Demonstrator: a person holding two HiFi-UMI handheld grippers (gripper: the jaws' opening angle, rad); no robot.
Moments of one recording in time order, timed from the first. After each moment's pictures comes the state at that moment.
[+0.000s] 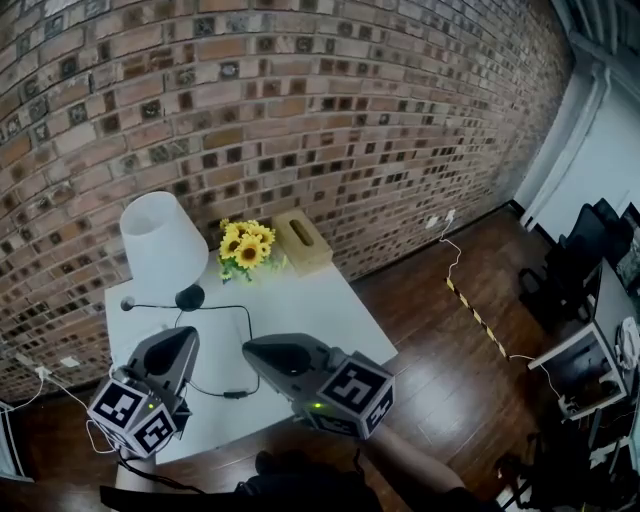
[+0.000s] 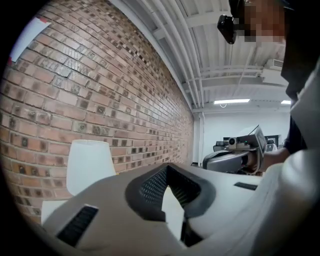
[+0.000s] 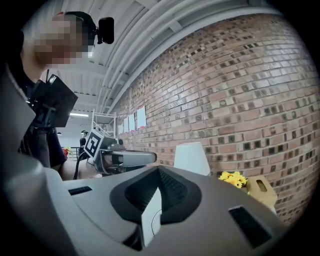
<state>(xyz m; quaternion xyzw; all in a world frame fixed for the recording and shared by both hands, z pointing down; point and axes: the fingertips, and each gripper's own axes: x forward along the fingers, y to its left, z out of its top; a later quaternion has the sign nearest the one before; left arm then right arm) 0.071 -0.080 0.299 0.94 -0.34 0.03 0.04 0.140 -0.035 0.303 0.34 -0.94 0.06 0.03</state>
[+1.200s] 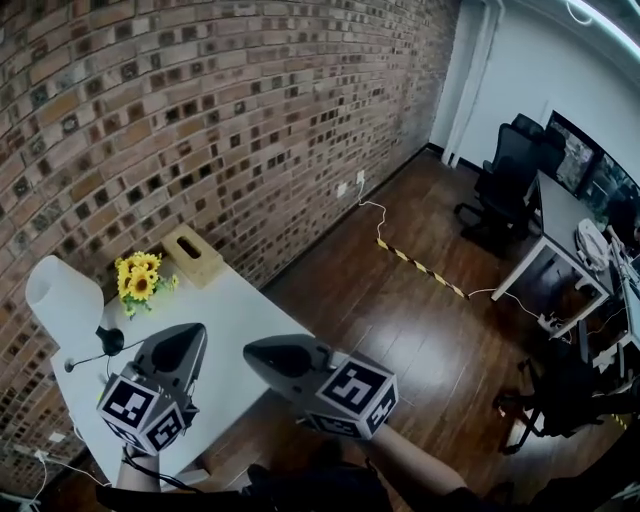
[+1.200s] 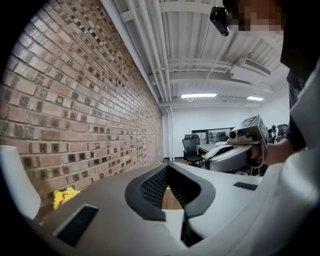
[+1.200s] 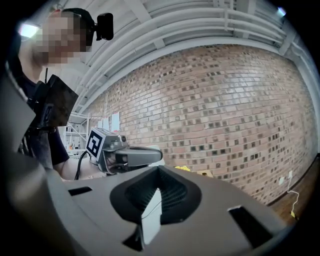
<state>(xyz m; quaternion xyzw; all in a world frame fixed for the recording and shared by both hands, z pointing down) 0.308 -0.019 0.299 0.99 -0.16 0.07 -0.02 0.339 0.046 0.309 0.50 -0.86 0.06 0.01</state>
